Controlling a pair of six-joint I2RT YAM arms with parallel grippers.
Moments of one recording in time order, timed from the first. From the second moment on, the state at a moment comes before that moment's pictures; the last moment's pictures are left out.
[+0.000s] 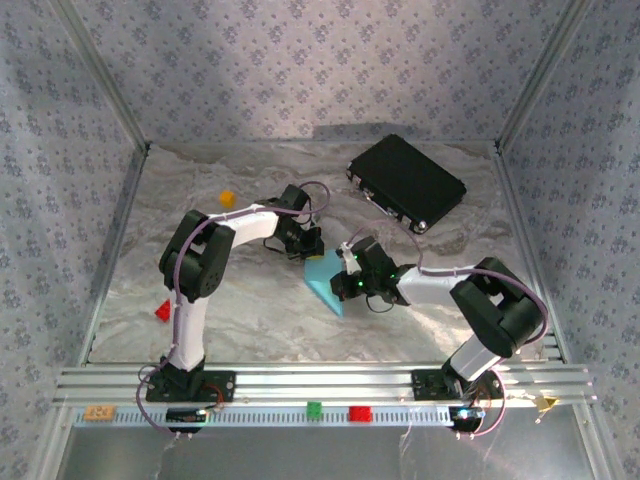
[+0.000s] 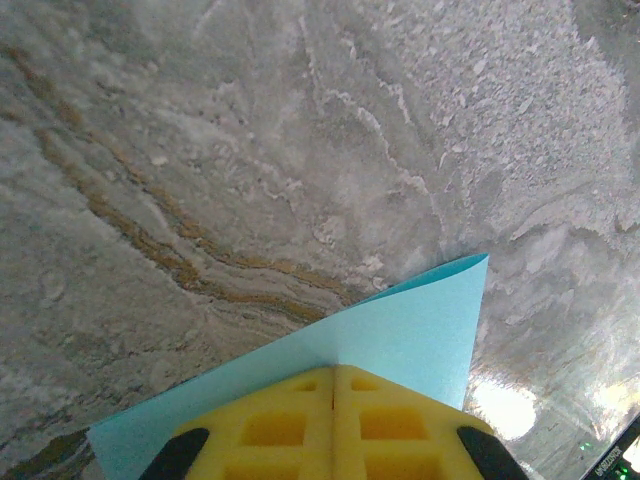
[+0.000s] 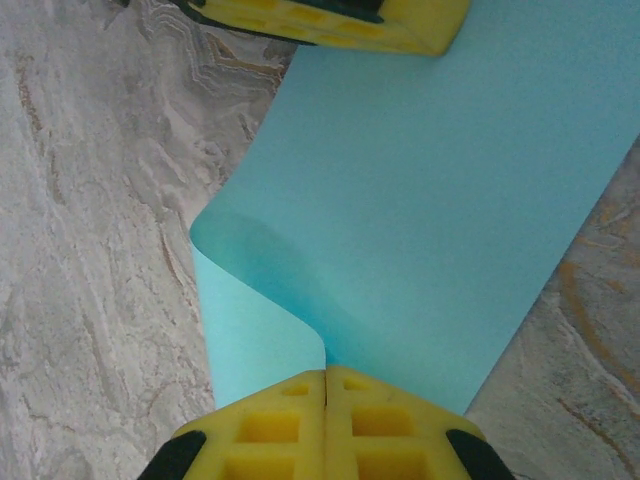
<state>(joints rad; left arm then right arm) -0.57 2.08 1.37 -0.50 0.52 -0.58 0.71 1.59 0.63 0.12 -0.30 0.42</state>
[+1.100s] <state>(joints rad) -0.57 2.08 1.37 -0.50 0.52 -0.58 0.71 1.61 0.64 0.12 -0.27 0.42</state>
